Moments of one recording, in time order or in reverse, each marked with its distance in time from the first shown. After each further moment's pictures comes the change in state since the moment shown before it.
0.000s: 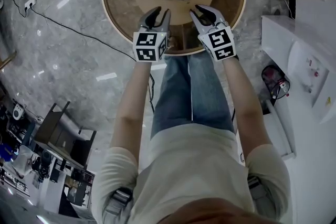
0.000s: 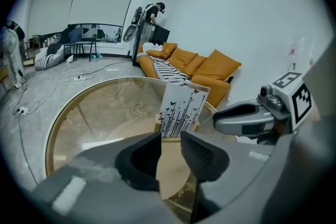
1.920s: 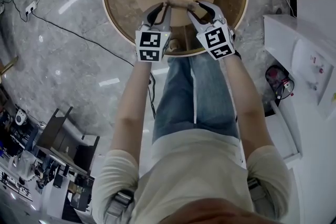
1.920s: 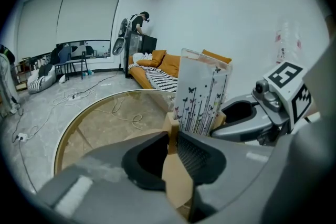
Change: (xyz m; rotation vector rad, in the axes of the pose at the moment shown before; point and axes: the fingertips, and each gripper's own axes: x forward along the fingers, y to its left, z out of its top) left arm -0.003 0.005 0.018 0.188 -0.065 0.001; right arm 0.014 0.012 0.006 -0.173 0.020 -0.035
